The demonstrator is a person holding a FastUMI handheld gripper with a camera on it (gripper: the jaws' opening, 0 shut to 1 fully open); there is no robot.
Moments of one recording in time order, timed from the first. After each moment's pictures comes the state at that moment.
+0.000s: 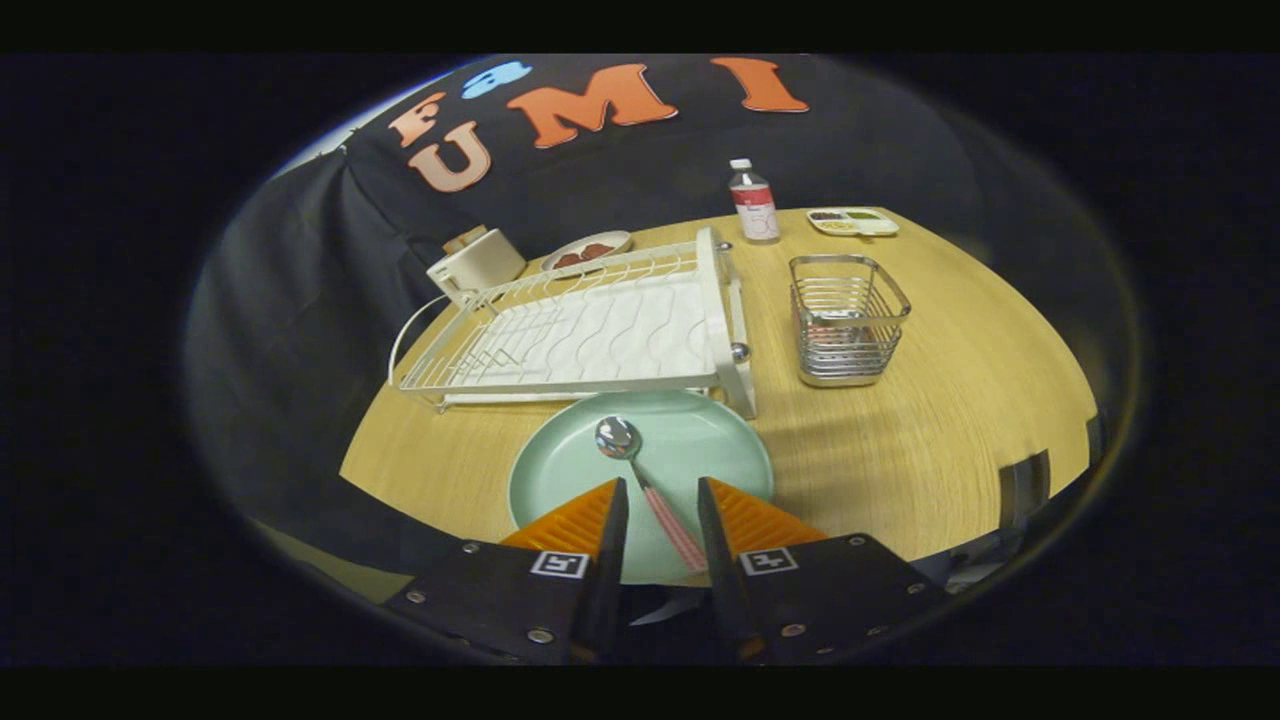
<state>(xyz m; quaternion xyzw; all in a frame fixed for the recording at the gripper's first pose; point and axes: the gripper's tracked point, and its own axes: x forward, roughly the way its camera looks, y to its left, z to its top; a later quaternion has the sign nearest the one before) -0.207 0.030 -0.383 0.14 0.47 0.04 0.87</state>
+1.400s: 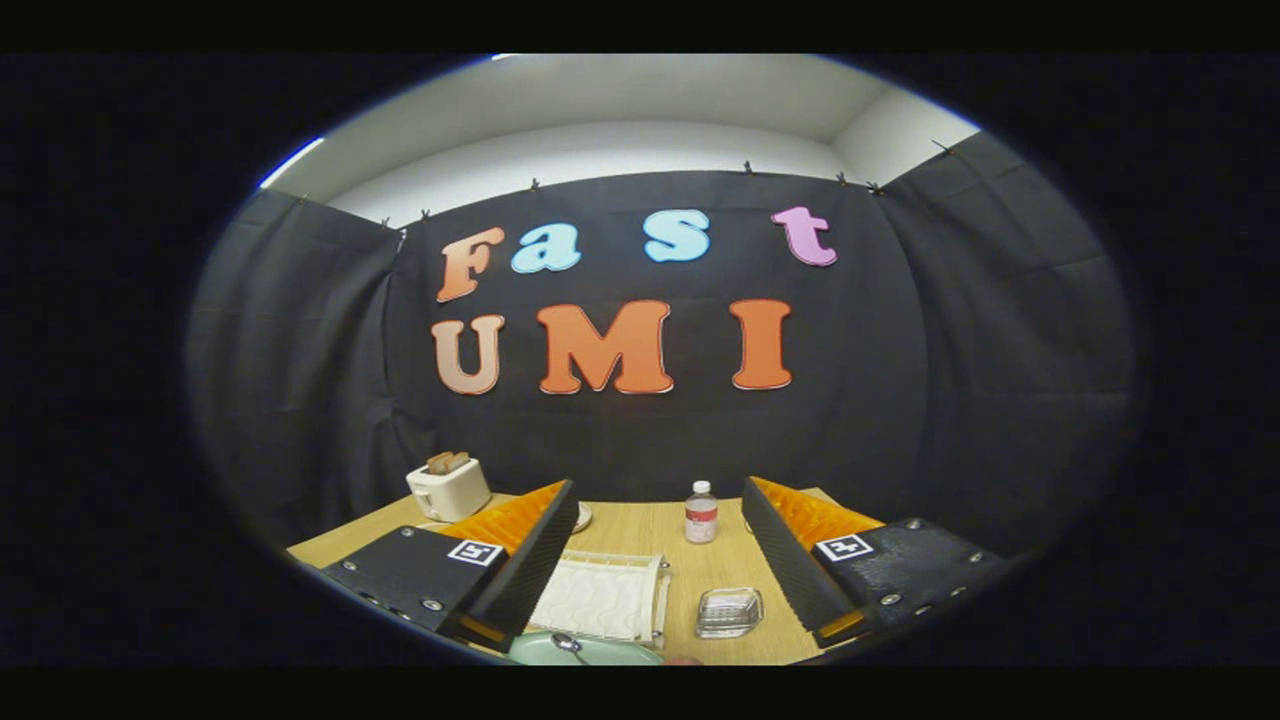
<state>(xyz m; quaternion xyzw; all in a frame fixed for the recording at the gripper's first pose) -0.068 -0.031 -0.081 0.02 0.05 -0.04 1.00</state>
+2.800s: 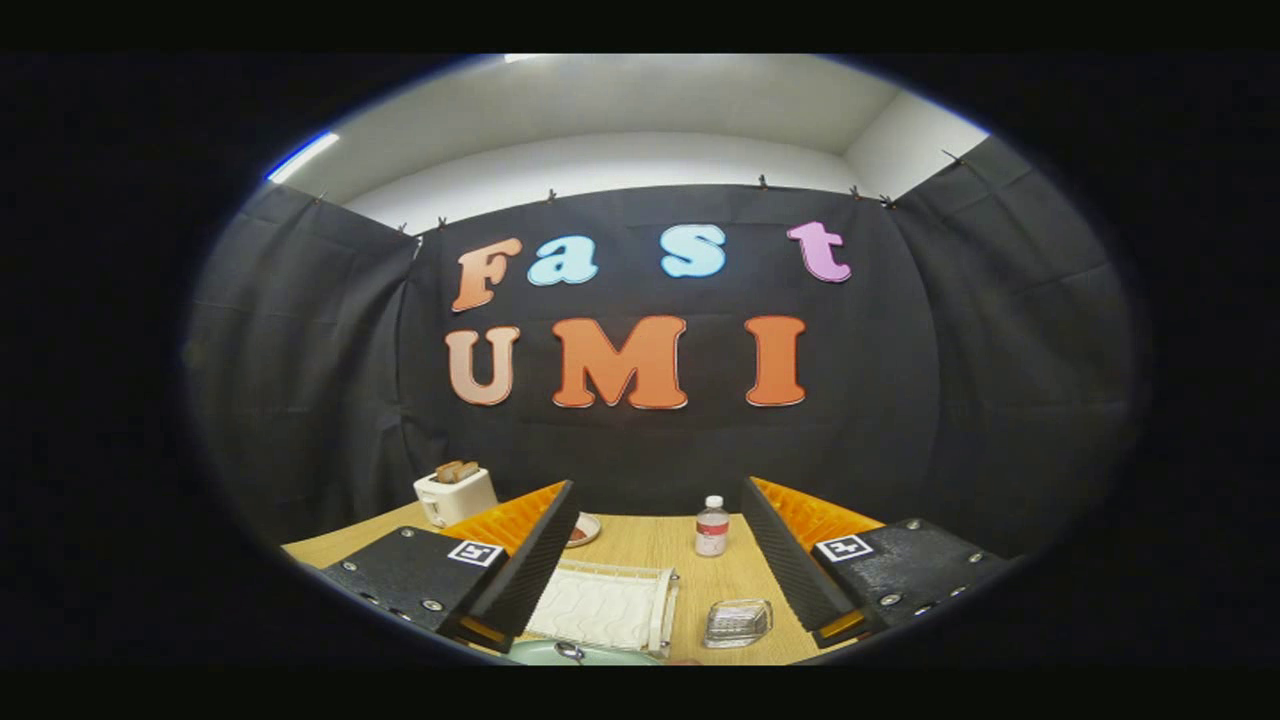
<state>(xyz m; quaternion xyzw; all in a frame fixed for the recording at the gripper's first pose) -0.063 -0.020 -0.078 0.01 0.03 -0.02 1.00</state>
